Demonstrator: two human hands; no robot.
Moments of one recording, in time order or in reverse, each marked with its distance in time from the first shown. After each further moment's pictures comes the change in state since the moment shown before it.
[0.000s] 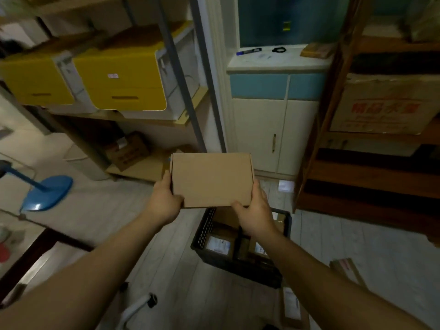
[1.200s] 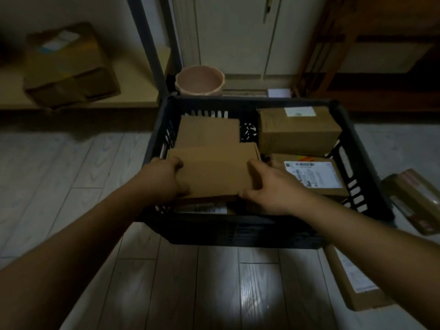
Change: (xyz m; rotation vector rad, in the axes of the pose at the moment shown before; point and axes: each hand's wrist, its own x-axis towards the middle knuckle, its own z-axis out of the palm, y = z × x) left_hand 0.267 -0.420 0.395 0.658 -0.509 0.219; right_hand 0.172 0.464 0.277 -0.673 -0.169 0.209
